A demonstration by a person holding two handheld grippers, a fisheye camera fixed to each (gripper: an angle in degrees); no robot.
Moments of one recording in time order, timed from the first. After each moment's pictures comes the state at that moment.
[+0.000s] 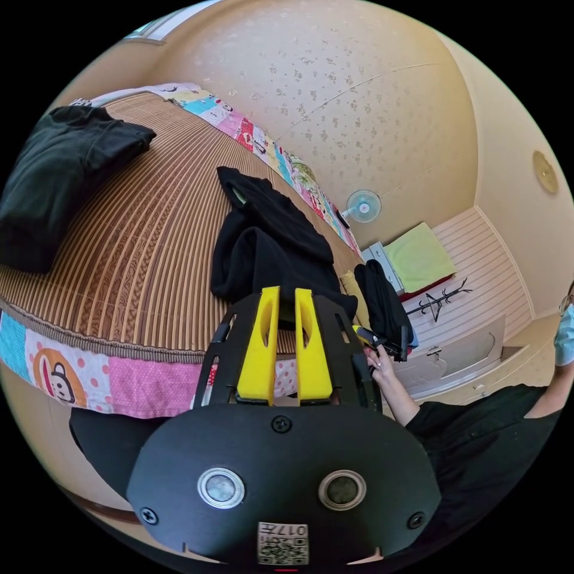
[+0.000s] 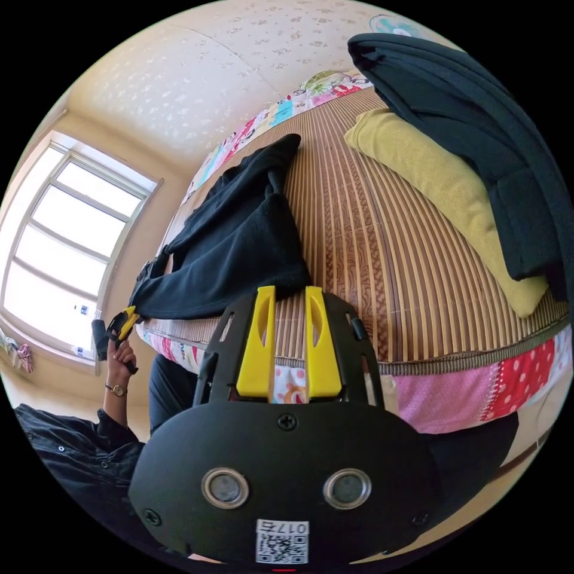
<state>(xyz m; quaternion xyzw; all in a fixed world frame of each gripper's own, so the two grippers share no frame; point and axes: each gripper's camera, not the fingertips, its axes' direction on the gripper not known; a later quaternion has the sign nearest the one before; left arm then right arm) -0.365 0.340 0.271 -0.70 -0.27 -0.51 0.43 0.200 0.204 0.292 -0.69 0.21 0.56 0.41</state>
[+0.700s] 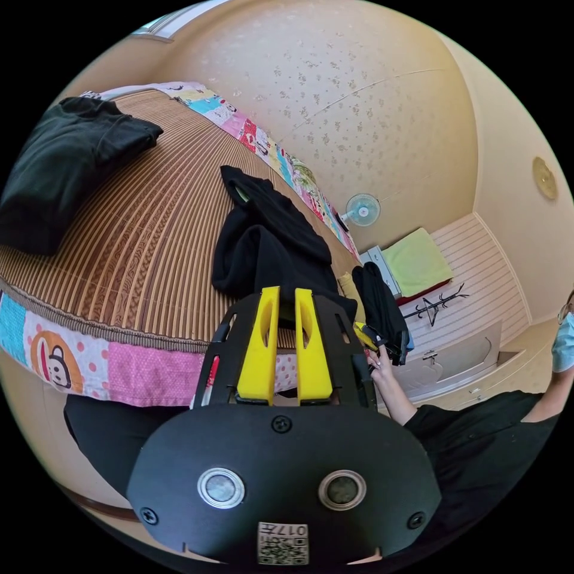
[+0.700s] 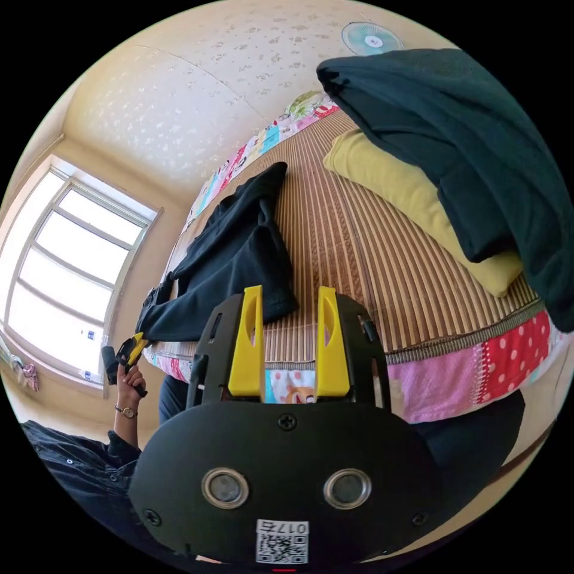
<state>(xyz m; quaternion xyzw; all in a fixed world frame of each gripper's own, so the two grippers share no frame) -0.357 0.326 0.281 -0.68 -0.28 -0.52 0.43 0.183 0.169 0.288 -0.65 0.25 0.58 0.42</state>
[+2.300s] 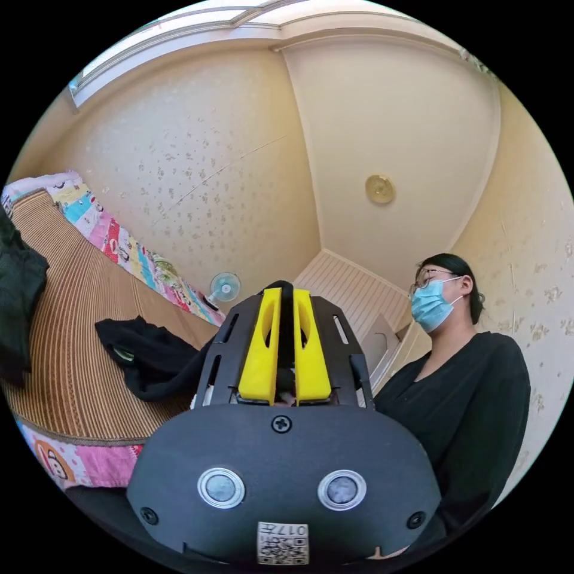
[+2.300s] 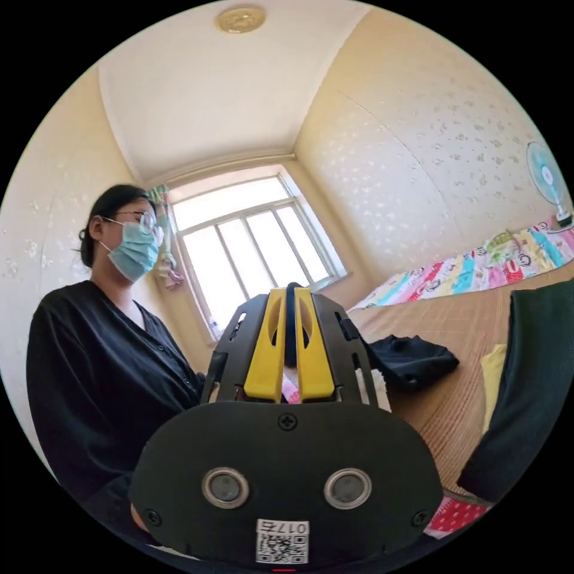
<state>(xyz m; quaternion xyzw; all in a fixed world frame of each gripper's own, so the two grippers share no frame) -0.414 0.135 0.356 -0.45 -0.13 -0.56 0.68 0.239 -0.219 0.353 -0.43 0.00 0.53 0.73</state>
